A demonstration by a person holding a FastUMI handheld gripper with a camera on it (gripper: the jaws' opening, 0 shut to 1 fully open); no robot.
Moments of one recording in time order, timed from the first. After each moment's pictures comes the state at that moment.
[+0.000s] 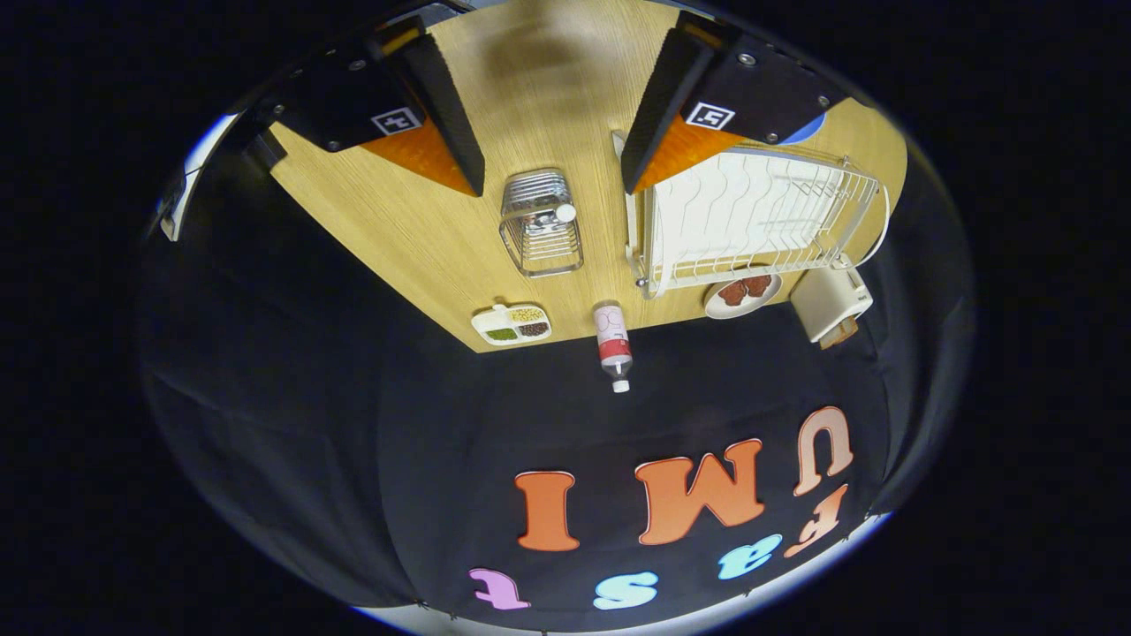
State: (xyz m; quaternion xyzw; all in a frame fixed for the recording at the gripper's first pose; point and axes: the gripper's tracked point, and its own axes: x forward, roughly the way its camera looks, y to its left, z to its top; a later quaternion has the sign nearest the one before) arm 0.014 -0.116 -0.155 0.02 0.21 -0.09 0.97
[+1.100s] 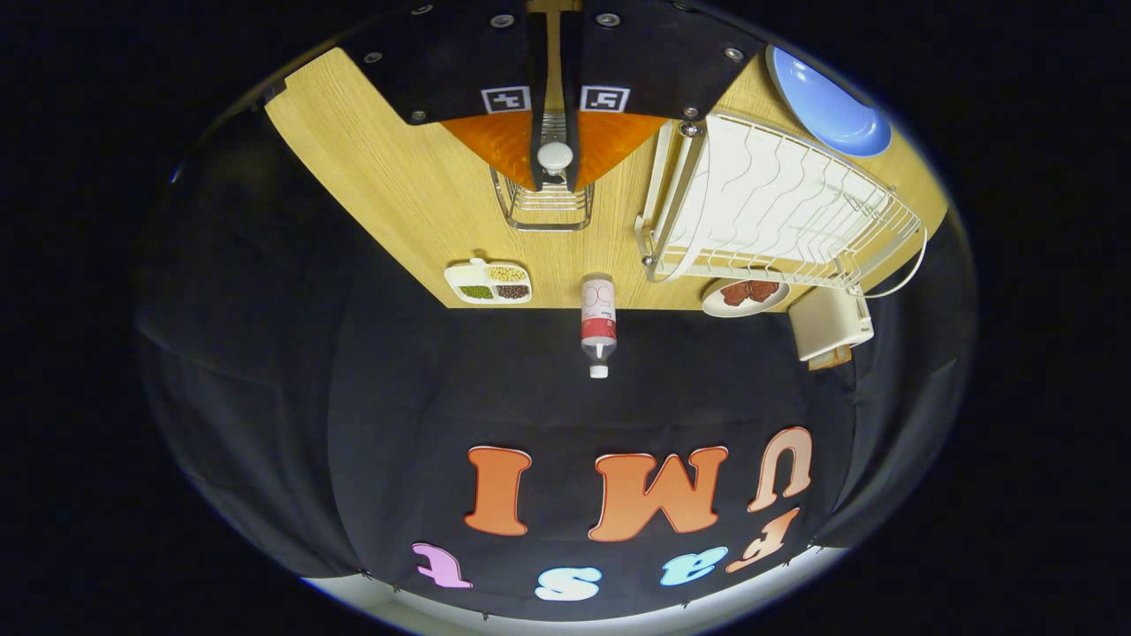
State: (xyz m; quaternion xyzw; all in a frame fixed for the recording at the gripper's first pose) arm 0.076 -0.137 -0.163 -0.06 0.14 -0.05 0.99
